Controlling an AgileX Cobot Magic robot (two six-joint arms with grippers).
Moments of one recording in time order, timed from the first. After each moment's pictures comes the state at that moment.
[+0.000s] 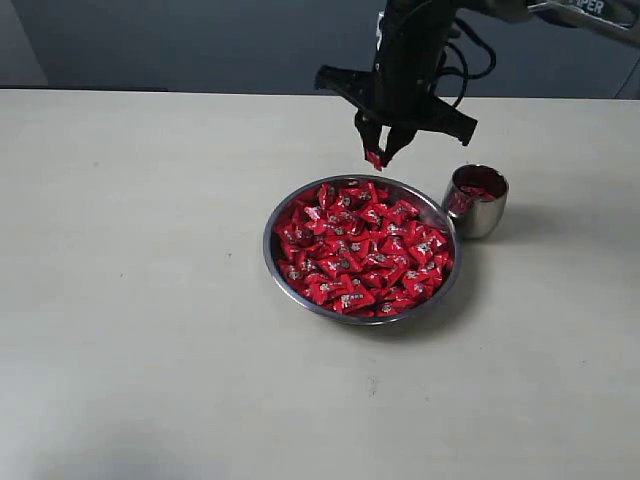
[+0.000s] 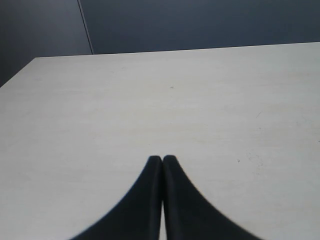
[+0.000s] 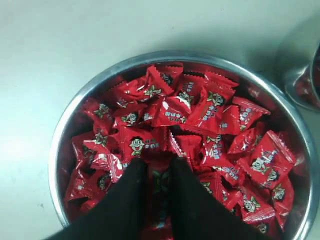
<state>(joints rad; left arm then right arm) 0.19 0.00 0.00 0.03 0.34 0.03 0.61 2.16 -1.91 0.01 1.21 0.85</state>
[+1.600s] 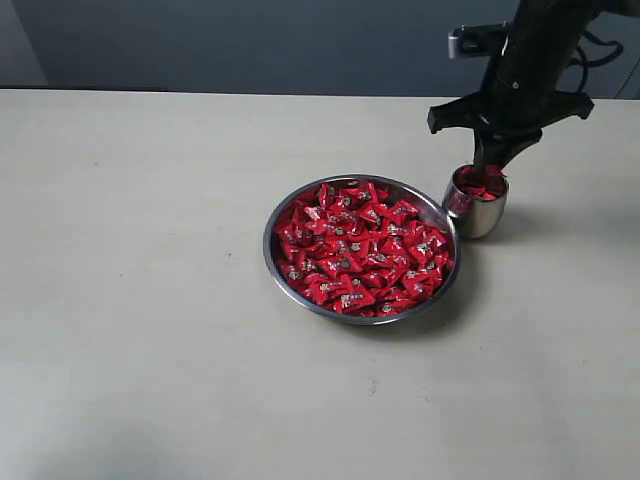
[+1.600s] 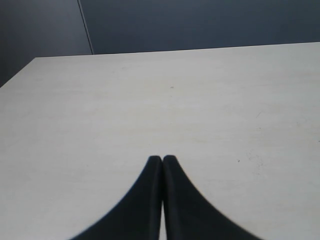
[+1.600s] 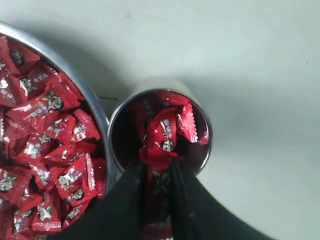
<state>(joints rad) 0.19 0.00 0.00 0.03 0.34 0.03 0.37 2.04 -1.66 -0.01 1.14 0.06</state>
